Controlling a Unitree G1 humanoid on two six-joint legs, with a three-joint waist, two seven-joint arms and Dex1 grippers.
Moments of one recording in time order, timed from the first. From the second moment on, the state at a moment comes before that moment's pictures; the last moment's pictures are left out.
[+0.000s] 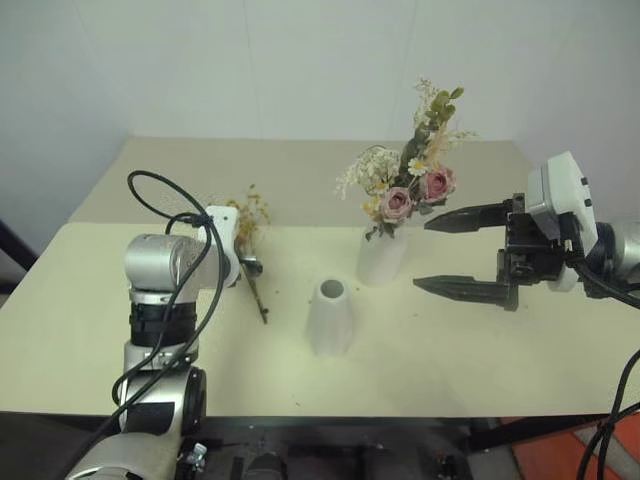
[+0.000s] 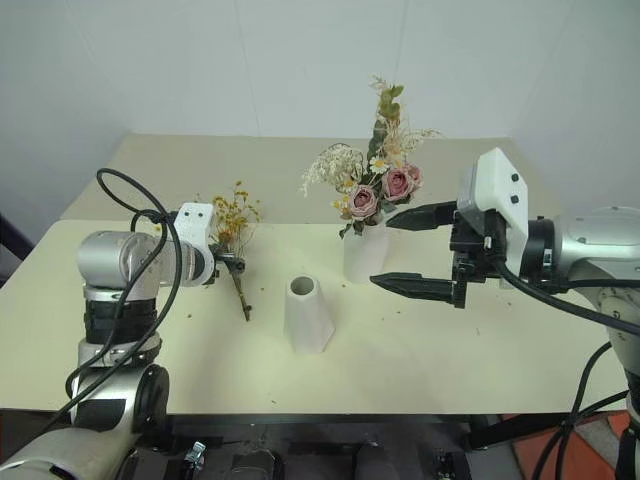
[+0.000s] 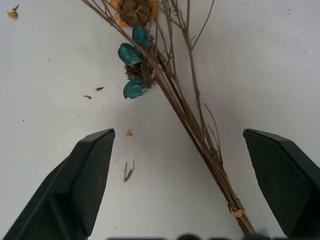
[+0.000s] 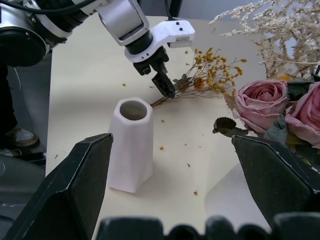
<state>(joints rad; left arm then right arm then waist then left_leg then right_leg) -0.94 0.33 0.19 0.08 -0.32 1.61 0.10 -0.58 -1.06 -0.19 -0.49 0.83 0.78 1.00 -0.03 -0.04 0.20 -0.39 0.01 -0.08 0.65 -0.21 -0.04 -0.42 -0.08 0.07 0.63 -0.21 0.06</state>
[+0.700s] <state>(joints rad) -1.06 0.30 0.17 0.41 -0.24 1.56 0.03 -0.52 -1.06 -0.18 -0.58 0.83 0.81 0.92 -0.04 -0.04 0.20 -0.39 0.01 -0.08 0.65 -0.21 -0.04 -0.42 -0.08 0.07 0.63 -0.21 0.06</state>
